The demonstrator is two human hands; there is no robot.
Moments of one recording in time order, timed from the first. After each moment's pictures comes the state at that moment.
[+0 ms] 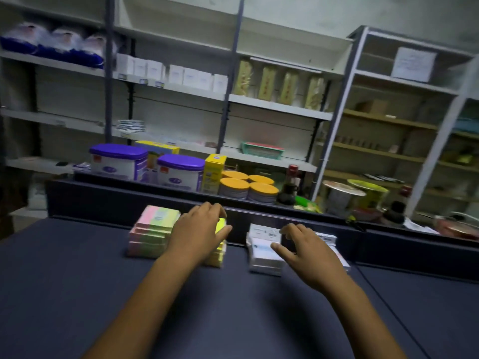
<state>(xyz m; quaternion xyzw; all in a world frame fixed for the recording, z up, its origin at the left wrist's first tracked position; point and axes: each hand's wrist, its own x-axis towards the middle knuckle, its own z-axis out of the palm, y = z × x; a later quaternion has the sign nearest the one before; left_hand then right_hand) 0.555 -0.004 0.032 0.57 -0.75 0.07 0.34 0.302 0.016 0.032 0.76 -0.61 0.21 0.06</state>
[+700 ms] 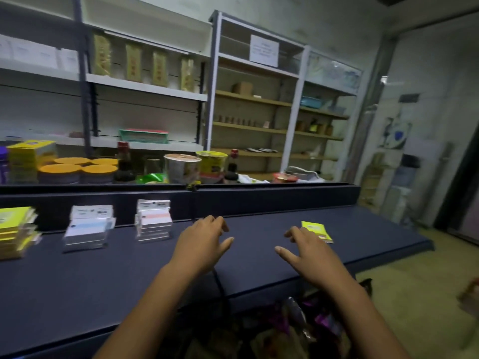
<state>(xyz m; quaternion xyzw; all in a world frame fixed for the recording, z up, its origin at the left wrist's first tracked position) 0.182 0.134 0.023 0.39 -0.87 -0.01 0.29 -0.044 0.252 0.027 0.60 -0.78 0.18 0.07</state>
